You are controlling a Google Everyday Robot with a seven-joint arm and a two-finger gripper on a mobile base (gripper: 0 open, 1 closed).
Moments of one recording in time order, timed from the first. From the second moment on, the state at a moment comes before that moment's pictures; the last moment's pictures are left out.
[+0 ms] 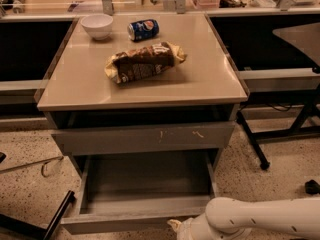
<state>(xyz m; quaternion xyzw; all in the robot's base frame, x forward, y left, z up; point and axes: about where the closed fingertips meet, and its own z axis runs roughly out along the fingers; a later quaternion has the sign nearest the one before) 0.302 -0.021 0.416 -0.59 0.72 0.32 0.17</state>
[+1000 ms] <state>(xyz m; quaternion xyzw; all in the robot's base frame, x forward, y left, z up) 0.361 -0.019 0.417 -0.60 0.72 0.28 0.21</state>
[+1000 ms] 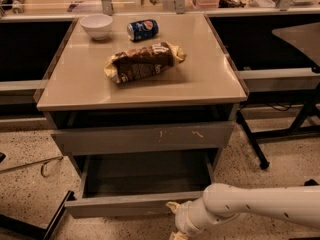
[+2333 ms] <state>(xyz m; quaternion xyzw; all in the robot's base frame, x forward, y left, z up) 0.482 -0.047 0.389 -0.59 0.72 0.24 0.27</state>
